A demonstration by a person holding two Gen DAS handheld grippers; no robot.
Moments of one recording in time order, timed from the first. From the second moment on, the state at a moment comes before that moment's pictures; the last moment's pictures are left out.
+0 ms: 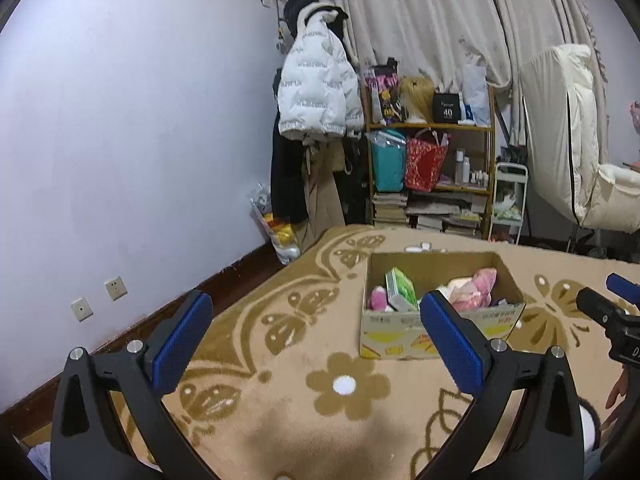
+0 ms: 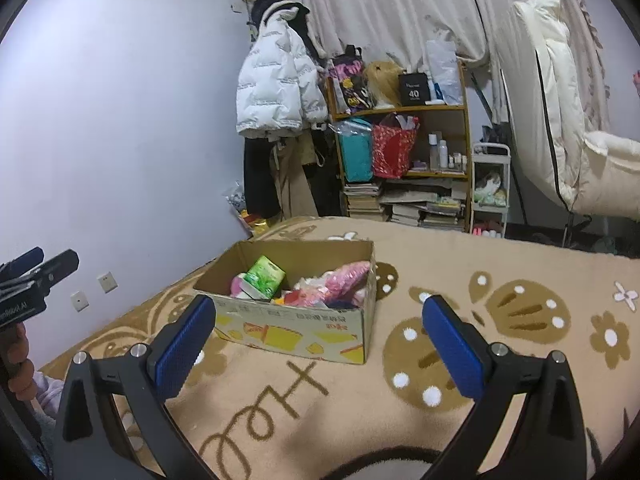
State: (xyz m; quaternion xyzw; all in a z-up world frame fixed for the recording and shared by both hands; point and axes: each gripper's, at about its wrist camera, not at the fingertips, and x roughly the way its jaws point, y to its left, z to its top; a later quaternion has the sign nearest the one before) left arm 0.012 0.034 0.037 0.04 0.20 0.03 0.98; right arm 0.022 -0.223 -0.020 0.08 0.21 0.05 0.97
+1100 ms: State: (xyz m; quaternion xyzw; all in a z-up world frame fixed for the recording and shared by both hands) left arm 0.034 0.010 0.012 0.08 0.25 0.00 0.97; right arm 0.028 -0.223 -0.046 0.06 0.22 0.04 0.97
